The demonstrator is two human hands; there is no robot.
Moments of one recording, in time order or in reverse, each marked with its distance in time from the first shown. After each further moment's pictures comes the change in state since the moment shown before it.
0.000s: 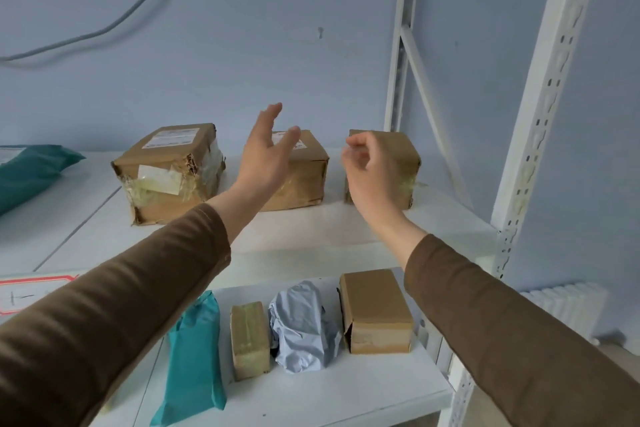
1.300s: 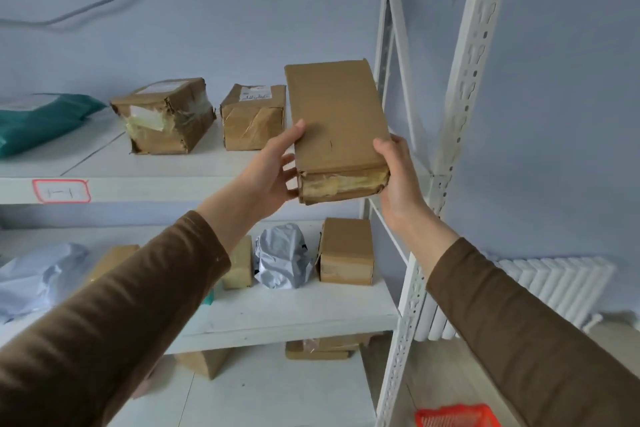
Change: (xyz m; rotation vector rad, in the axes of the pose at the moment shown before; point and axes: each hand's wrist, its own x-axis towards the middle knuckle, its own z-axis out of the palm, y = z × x) left_hand -0.152 0.083 0.092 -0.574 -0.194 -0.602; right_hand -0.066 0.046 -0.178 0.754 -0.244 0.483
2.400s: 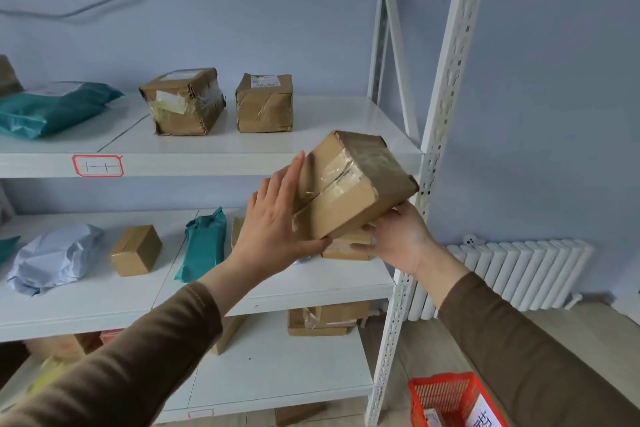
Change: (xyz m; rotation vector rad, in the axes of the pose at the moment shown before) left_hand -0.129 -0.086 -0.037 1.269 0.101 0.731; right_hand -0.117 0.039 -0.042 0.209 -0.196 0.592
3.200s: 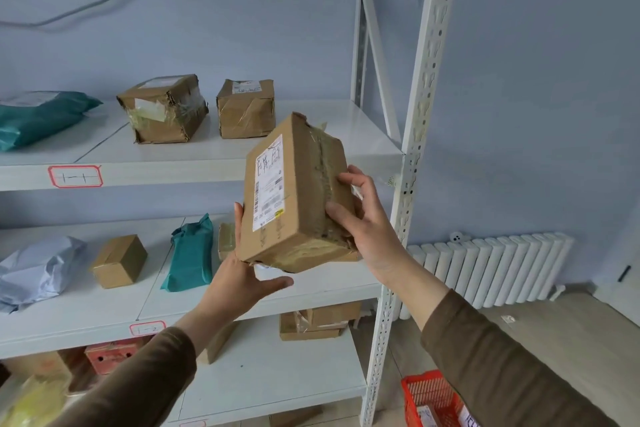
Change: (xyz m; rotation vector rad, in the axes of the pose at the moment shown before) left_hand -0.057 -0.039 0.031 -0.273 -0.162 -0.218; right_hand -0.032 0.011 0.043 -0.448 0.003 -0.601
